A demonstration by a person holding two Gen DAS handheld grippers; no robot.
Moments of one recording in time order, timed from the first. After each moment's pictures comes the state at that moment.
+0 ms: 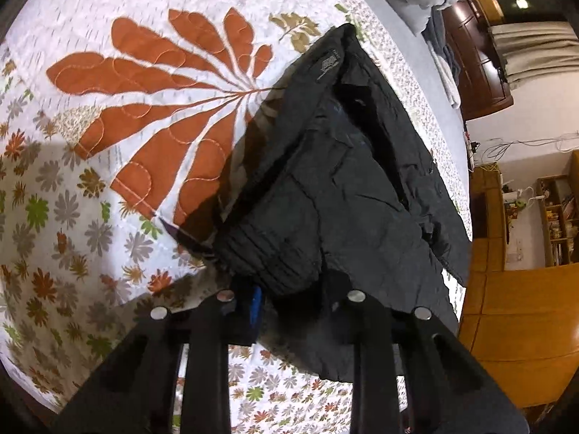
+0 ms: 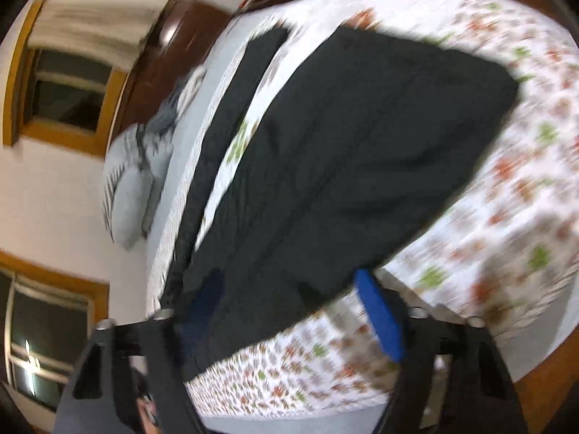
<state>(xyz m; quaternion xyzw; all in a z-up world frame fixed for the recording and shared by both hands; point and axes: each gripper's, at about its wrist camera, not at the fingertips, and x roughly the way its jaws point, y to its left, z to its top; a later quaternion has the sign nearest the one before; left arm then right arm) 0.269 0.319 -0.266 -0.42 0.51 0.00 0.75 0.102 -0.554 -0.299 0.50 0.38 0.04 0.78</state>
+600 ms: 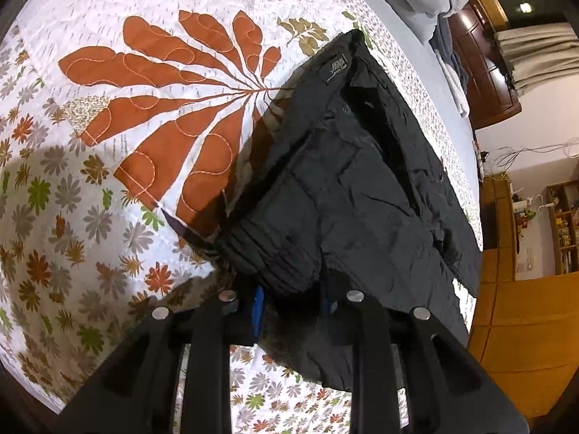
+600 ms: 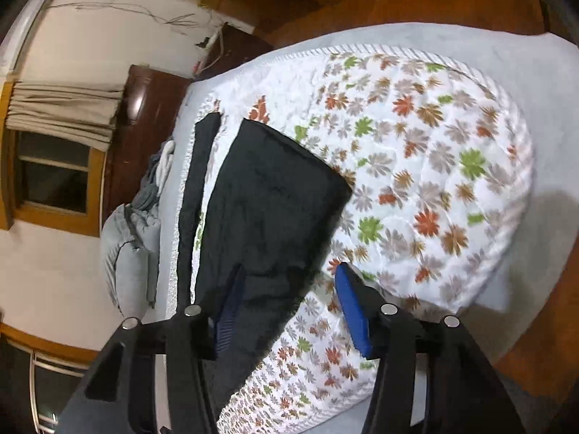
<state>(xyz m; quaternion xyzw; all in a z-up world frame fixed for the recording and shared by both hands) 0.267 0.314 -0.273 -0.42 0.51 0.03 0.75 0.066 -0.640 -0.331 0.57 0.33 -0.02 0.75</state>
